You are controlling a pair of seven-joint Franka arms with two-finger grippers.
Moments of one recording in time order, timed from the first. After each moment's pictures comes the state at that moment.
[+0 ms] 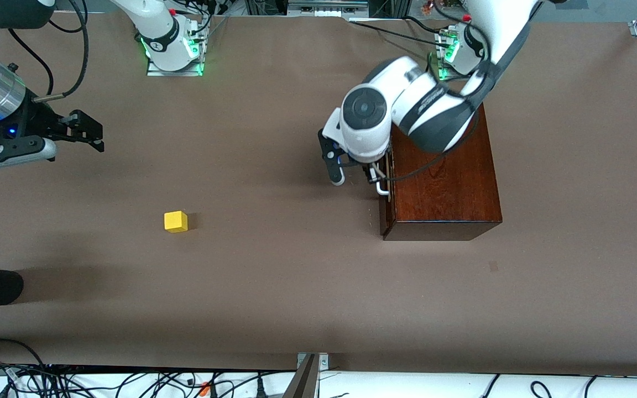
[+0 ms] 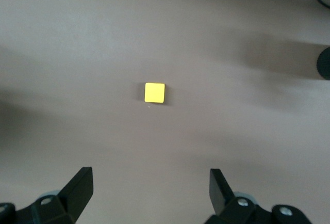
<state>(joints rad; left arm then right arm) -0.23 0.52 -0.56 -1.39 0.23 1.67 0.41 0.13 0.07 -0.01 -1.56 0.00 1.66 -0.10</state>
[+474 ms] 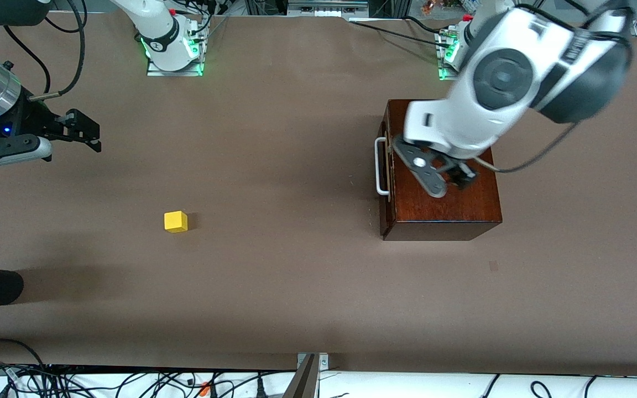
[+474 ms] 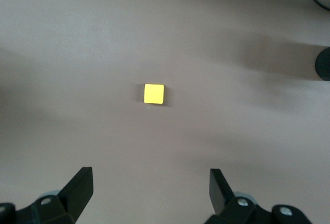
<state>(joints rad) 0.01 0.44 -0.55 -1.27 0.21 1.46 0.45 0.13 0.07 -0.01 -1.55 0.00 1.66 -0.10</state>
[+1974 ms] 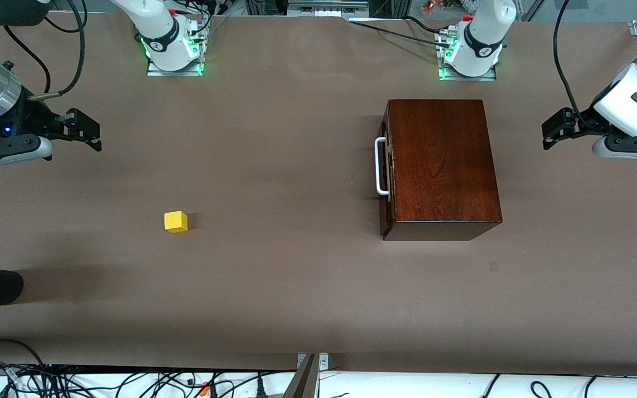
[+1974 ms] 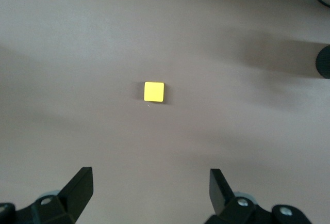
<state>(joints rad) -0.10 0.03 0.01 -1.58 0.04 1.58 -0.04 0.13 0.07 -0.01 -1.55 0.00 1.65 -0.10</state>
